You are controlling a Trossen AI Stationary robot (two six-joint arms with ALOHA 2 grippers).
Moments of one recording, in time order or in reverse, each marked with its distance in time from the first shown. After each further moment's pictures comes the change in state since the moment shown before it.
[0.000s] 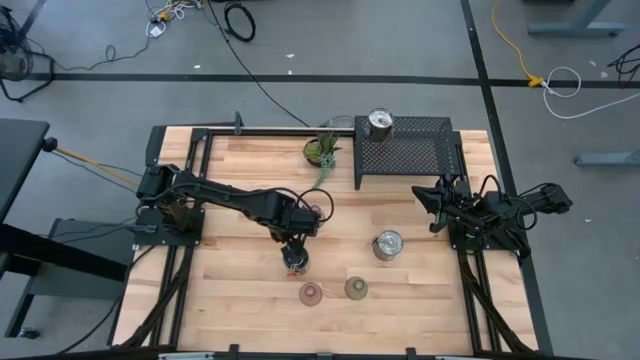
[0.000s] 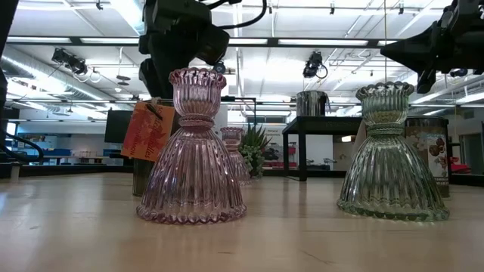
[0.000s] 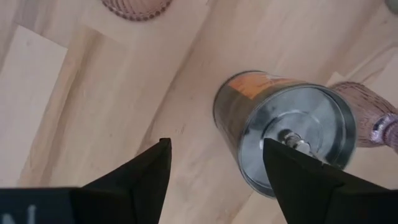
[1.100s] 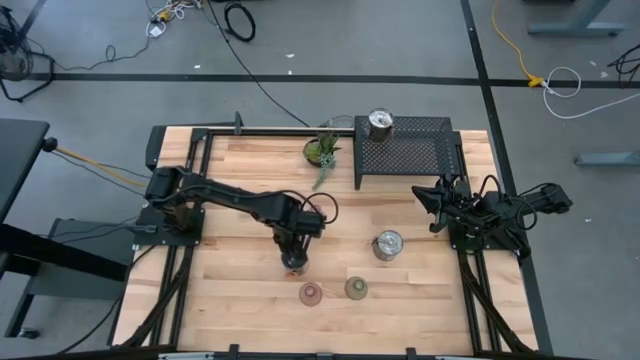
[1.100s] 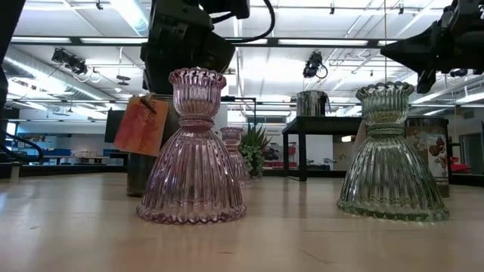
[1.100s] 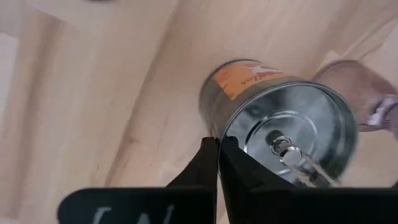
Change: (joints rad) left arm 0.013 0.069 0.033 -0.036 0.083 0.067; right arm 0.000 0.000 0.000 0.000 0.000 0.000
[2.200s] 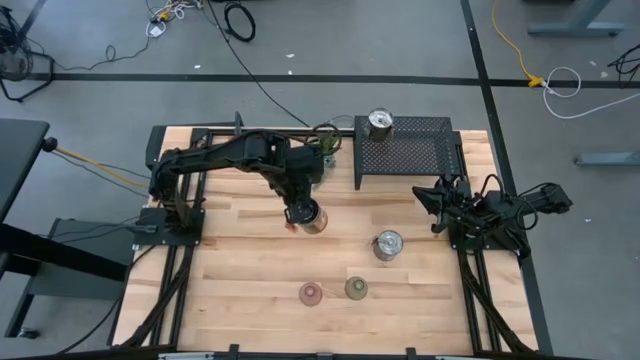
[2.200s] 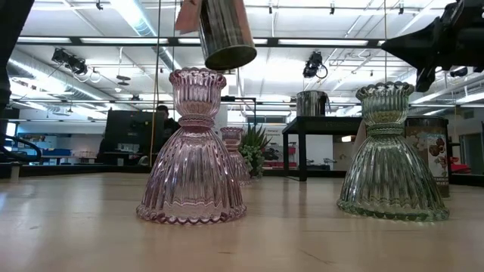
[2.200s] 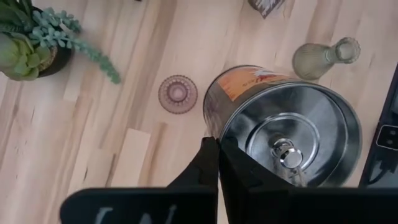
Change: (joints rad) left arm 0.169 -0.007 0.672 -0.417 -0.091 0.325; right arm 0.000 0.000 0.000 0.029 -0.029 0.033
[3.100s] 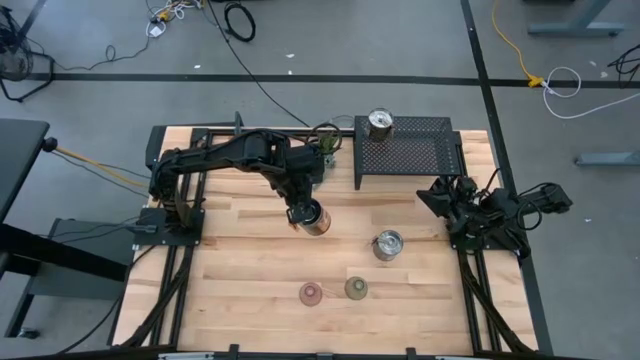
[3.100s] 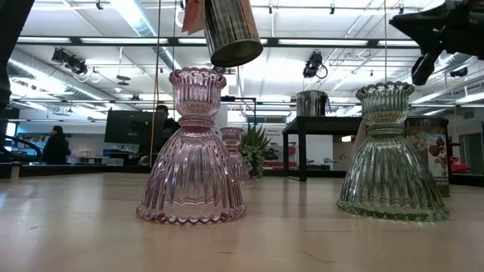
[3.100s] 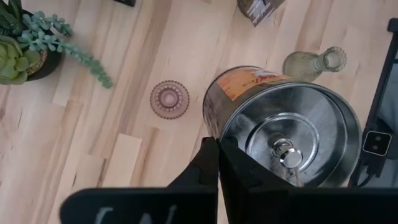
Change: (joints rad) left arm 0.006 0.000 0.000 0.029 0.022 -0.021; right arm 0.000 0.000 0.000 0.135 -0.147 0.292
